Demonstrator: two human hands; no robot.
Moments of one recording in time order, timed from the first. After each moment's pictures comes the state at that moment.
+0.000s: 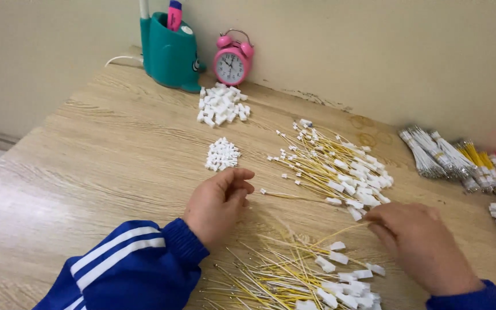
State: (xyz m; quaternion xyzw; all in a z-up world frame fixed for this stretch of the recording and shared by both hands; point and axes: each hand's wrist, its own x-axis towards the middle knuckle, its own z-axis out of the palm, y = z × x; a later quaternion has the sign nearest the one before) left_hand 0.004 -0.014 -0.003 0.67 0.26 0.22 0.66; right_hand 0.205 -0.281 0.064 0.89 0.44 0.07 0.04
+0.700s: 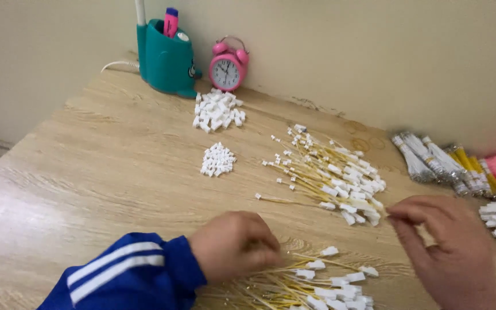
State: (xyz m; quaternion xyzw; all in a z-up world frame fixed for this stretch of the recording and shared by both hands) left_hand -0.014 -0.034 0.016 0.89 -0.08 0.15 0.42; right_hand 0.157 -0.282 0.113 0.78 0.53 0.28 -0.16
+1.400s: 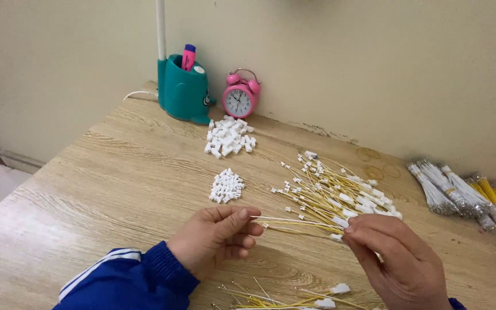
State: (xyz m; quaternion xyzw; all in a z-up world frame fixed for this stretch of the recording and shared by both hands) left_hand -0.006 -0.001 0.017 0.37 0.22 0.10 0.90; right_hand 0.148 -0.218 0.093 0.62 0.65 0.29 -0.33
